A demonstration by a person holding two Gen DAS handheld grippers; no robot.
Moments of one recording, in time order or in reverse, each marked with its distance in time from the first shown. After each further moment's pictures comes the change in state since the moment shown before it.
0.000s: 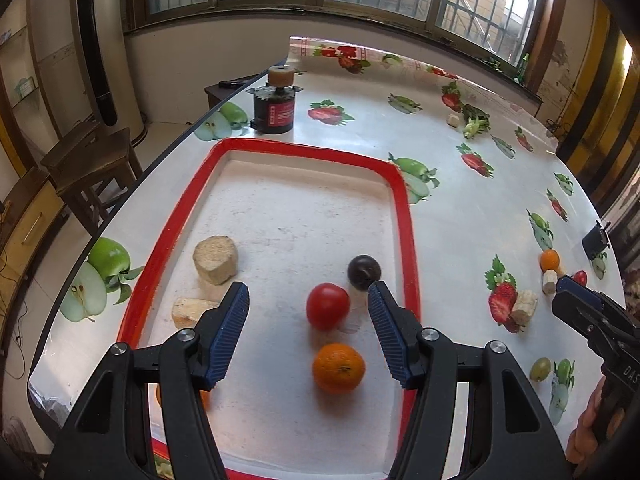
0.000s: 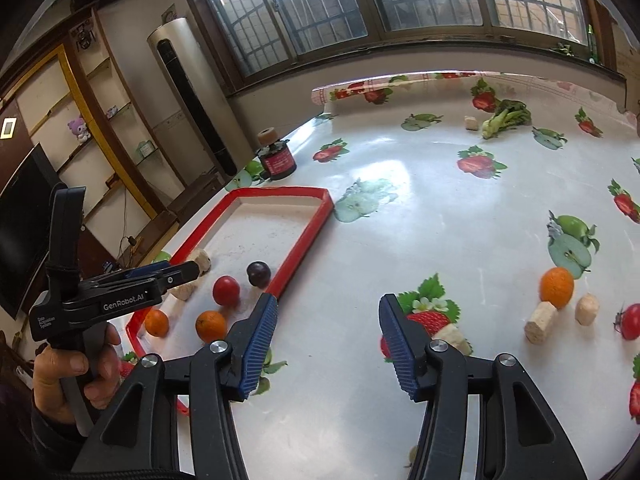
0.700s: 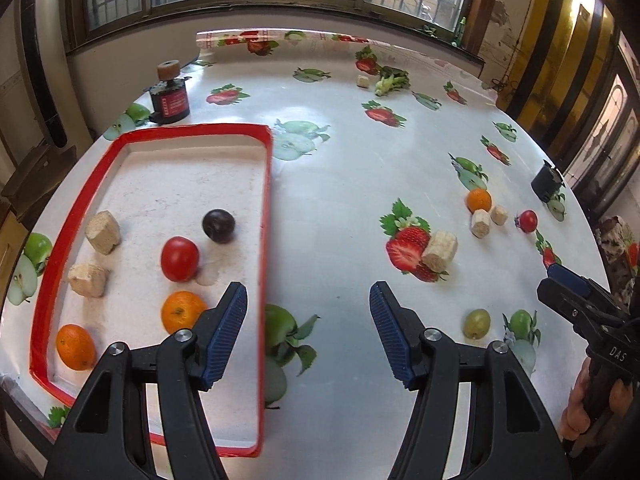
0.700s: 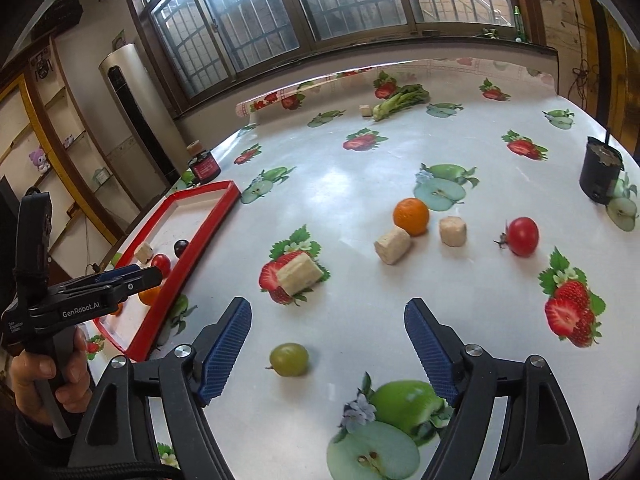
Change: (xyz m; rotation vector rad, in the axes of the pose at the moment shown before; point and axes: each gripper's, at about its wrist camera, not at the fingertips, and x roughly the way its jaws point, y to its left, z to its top) left arm -0.008 -0.093 -0.038 0.146 0.042 -0.136; right arm -0.071 -0.077 -0.061 0.120 -0.044 -0.160
